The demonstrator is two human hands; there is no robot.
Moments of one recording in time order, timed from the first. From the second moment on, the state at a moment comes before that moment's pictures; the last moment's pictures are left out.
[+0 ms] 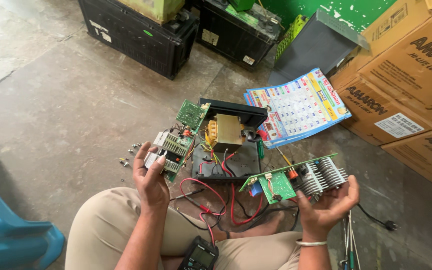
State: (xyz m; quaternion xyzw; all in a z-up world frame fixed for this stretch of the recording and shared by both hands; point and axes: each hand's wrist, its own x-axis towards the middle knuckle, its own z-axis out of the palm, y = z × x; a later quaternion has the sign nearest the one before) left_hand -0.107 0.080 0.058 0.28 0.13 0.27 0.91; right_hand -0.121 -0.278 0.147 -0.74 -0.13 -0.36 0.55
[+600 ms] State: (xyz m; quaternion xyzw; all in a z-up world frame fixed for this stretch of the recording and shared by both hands) left_hand -0.064 0.193 0.106 0.78 0.18 0.36 0.49; right_hand -0.129 -0.295 0.143 -0.79 -0.09 -0.33 0.50
